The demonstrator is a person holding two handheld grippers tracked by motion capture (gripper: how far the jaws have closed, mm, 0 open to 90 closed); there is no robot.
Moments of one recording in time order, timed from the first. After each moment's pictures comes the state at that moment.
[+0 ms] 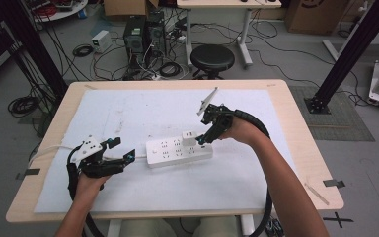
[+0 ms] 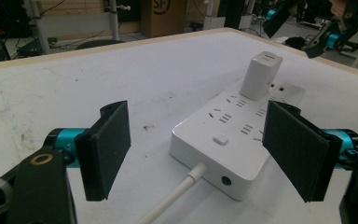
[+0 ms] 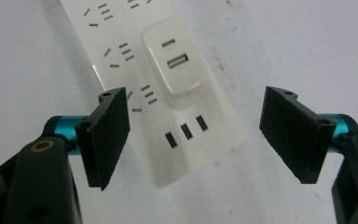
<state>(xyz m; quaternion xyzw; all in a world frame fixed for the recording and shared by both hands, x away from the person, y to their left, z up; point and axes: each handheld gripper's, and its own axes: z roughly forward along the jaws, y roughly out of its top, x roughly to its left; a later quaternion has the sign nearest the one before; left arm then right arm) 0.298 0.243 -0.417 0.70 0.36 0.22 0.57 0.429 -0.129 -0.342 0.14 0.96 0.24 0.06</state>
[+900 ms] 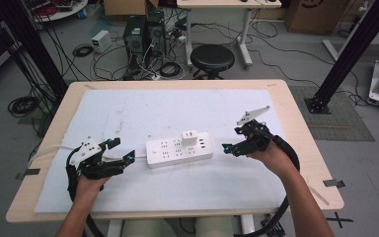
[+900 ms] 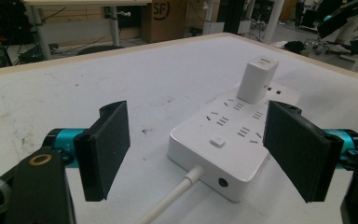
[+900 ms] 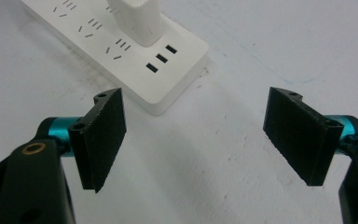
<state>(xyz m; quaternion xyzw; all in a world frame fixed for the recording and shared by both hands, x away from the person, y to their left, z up) 0.295 0.244 -0.416 0.70 0.36 0.23 0.57 0.363 -0.220 -0.352 0.31 0.89 0.32 0.12</state>
